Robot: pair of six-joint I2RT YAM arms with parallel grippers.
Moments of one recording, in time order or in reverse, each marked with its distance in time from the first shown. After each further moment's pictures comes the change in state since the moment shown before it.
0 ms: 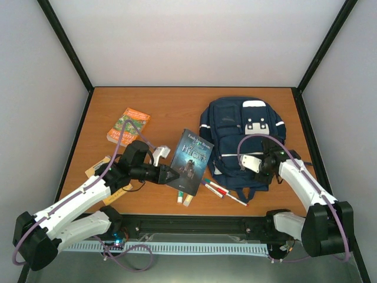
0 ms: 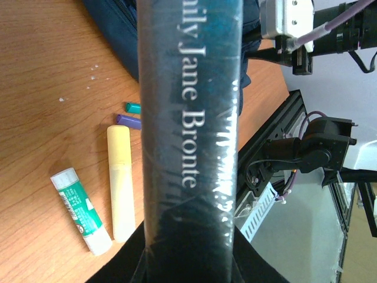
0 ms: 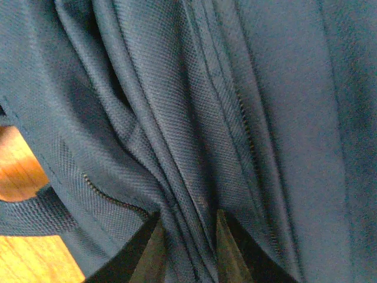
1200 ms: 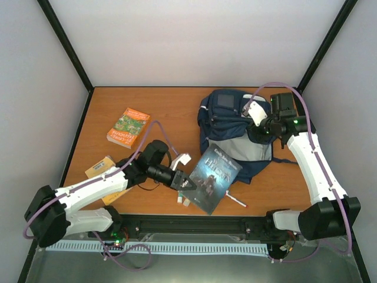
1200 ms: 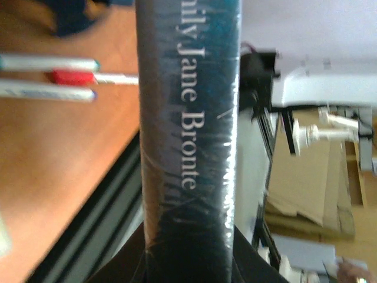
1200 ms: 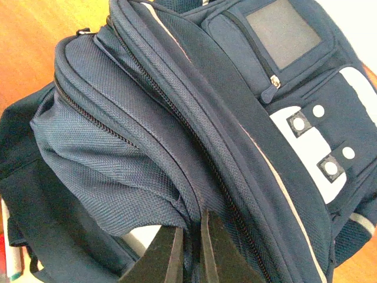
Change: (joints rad) left arm -0.105 0.237 0.023 0.260 0.262 -0.106; right arm 0.005 0.135 0.590 -0.075 -0.227 0.508
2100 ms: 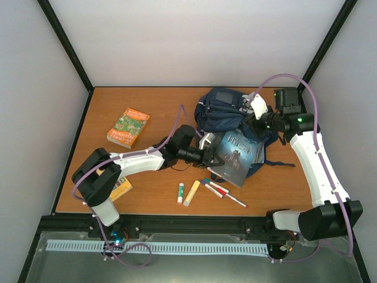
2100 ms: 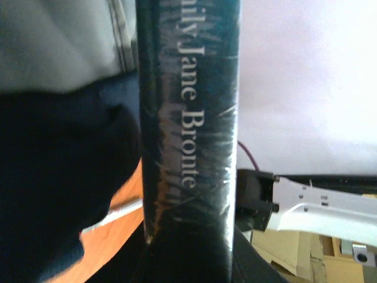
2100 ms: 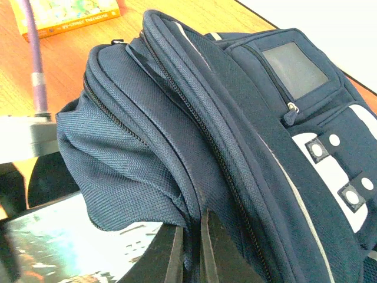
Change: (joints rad) left arm -0.050 0.512 0.279 0.369 -0.039 -0.222; right arm 0.002 0.004 0.095 0.017 -0.143 0.157
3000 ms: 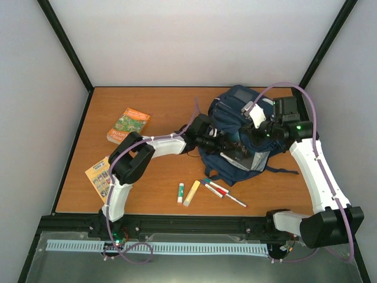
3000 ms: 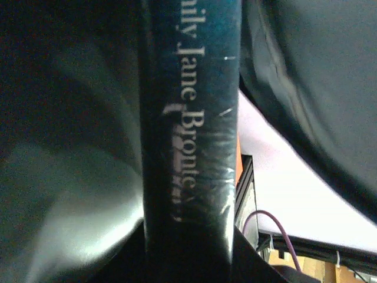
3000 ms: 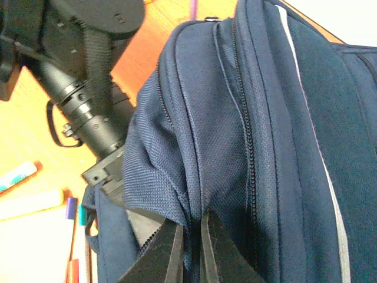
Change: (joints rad) left arm 0.055 0.406 0.384 -0.022 -0.059 -0.051; right arm -0.001 -0.064 -0.111 0.012 -0.083 -0.051
